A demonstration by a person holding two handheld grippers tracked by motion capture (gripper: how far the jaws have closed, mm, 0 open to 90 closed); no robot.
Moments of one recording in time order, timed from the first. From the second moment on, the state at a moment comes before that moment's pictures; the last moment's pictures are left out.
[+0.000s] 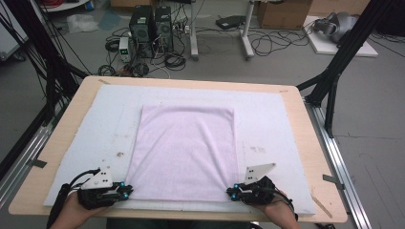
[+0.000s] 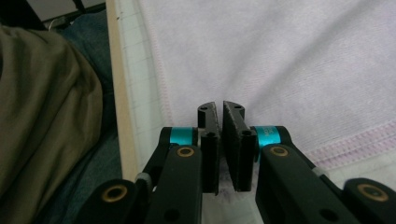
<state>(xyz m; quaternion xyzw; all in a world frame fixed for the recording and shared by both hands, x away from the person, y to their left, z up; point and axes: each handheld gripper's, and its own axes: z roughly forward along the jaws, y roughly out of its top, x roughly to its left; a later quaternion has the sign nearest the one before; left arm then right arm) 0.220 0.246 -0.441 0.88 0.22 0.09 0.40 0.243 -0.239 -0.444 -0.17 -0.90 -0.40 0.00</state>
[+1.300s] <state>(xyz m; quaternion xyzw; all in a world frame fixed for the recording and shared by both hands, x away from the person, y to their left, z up) 0.303 0.225 -0.414 0.81 0.28 0.13 0.49 0.327 -0.229 -0.414 -0.23 -0.85 -0.47 -0.09</state>
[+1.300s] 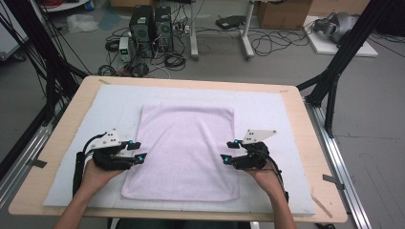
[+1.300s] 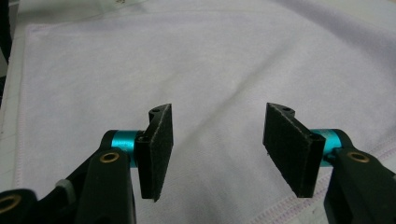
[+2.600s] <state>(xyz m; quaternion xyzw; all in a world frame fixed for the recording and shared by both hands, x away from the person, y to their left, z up) 0.402 0.242 -0.383 0.81 0.33 0.15 0.46 0.418 -0.232 -0.392 -0.26 -0.86 -0.43 -0.09</state>
